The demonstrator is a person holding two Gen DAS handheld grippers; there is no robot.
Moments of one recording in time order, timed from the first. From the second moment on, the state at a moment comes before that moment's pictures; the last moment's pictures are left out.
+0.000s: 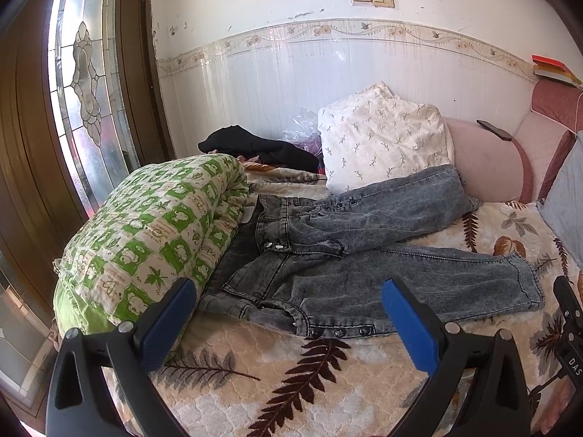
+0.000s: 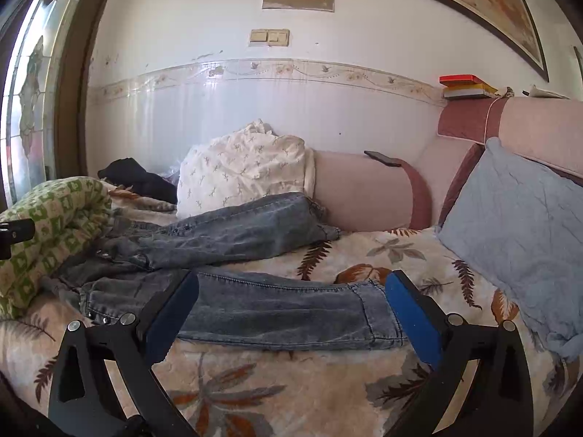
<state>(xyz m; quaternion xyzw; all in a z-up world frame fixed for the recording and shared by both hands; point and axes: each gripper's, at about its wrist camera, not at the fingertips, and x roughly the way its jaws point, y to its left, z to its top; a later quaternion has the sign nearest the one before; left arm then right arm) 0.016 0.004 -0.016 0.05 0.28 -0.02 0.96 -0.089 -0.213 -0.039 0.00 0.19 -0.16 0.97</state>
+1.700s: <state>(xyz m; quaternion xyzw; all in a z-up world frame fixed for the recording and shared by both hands) 0.269 -0.034 -0.049 0.07 0.37 -0.03 0.92 0.156 -0.383 -0.036 0.15 0.33 -0.10 0.93</state>
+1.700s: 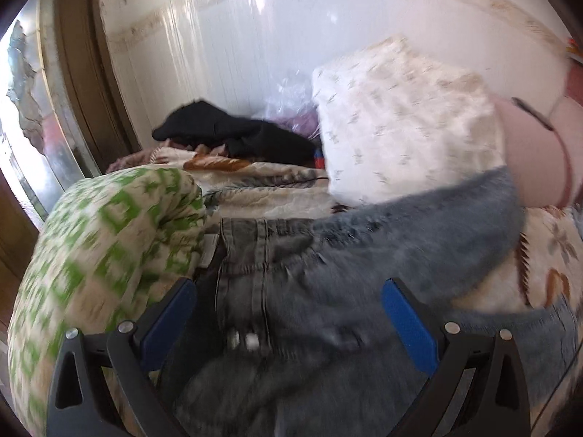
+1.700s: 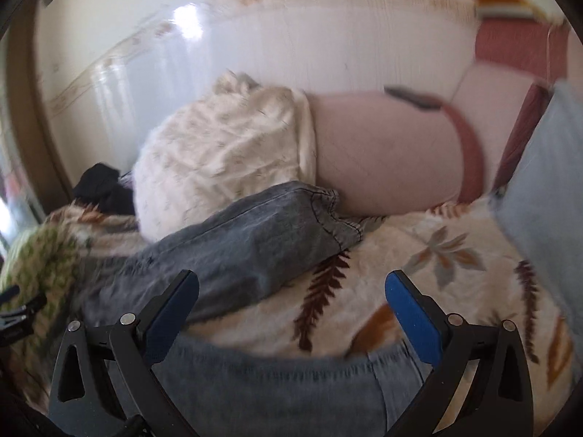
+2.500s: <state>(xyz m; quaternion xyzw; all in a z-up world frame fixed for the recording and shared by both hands) 0.421 0.009 -0.103 0.11 0.45 0.06 0.89 0.364 -0.491 -0.148 0.50 0.43 -0.12 0.75</state>
